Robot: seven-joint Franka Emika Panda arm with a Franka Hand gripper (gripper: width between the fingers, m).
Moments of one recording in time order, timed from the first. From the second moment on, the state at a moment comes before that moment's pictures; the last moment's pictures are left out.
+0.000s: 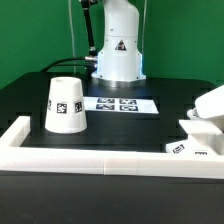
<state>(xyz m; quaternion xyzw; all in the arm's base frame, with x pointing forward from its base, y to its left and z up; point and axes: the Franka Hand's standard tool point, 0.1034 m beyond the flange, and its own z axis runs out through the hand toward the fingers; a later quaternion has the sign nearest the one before) 0.485 0.172 0.038 0.84 0.25 -0.46 0.14</state>
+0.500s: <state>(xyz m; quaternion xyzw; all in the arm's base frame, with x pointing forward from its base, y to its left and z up) 0.479 0.168 0.029 0.84 0.23 -0.46 0.14</state>
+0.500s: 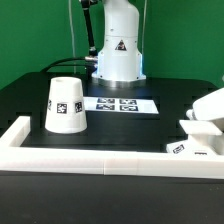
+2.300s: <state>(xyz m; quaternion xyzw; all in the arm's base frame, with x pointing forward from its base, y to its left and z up) 0.522 0.115 0.091 0.88 0.24 -0.39 0.09</state>
